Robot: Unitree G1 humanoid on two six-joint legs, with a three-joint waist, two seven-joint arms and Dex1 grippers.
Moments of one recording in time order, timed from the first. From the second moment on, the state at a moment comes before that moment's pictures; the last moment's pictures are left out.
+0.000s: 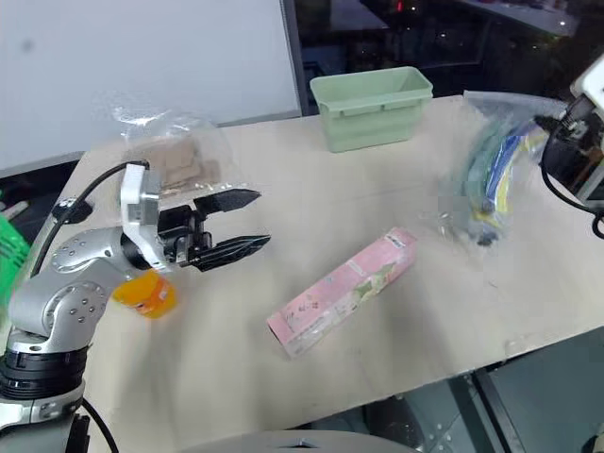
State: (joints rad) left arm -0.25 0.72 0.18 -0.33 -0.81 0.51 -1.04; right arm -0.74 -1.07 -0.17 0.42 -0.01 0.19 0.94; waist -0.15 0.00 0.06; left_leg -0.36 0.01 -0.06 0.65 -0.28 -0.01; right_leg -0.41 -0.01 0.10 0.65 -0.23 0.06
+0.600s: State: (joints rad) left arm -0.14 0.71 0.01 -0.49 -0.69 0.58 -0.92; right arm -0.25 -1.00 -0.49 -0.02 0.47 0.45 1.08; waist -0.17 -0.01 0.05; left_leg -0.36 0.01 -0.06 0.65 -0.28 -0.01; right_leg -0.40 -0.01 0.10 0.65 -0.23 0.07
